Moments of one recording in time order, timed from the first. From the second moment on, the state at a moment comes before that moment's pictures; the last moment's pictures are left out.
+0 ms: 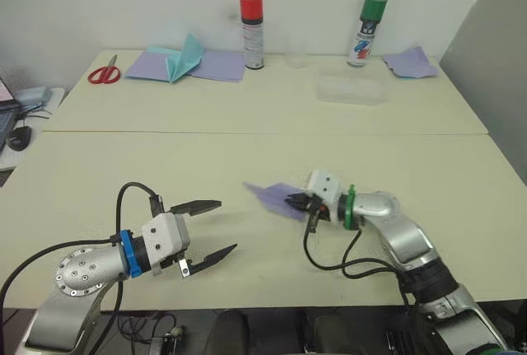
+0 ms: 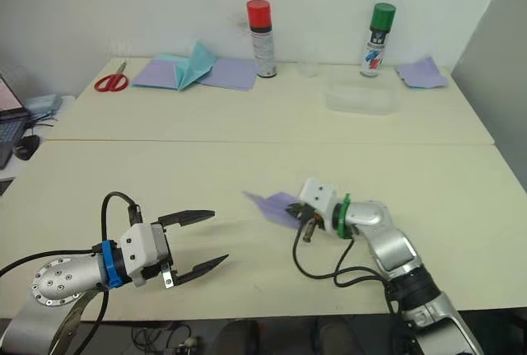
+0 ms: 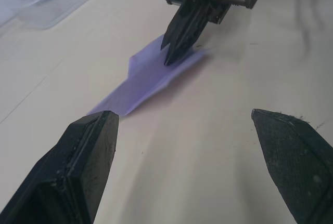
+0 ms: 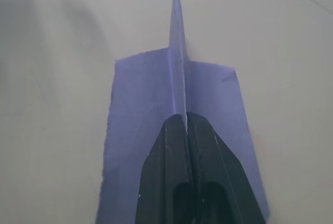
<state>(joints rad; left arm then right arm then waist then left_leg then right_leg) 0.20 0.76 0.13 -0.42 -0.40 0.03 -0.94 -0.39 -0.37 0.24 -0.08 0.10 0.45 0.84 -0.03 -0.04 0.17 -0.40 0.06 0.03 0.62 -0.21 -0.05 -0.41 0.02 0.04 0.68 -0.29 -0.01</state>
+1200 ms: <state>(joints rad) -0.17 0.80 0.03 -0.40 -0.51 0.39 -0.99 -0.25 -0.09 -0.01 -0.27 0.10 0.79 0.16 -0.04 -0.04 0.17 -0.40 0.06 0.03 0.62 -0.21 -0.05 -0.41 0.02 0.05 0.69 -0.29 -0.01</state>
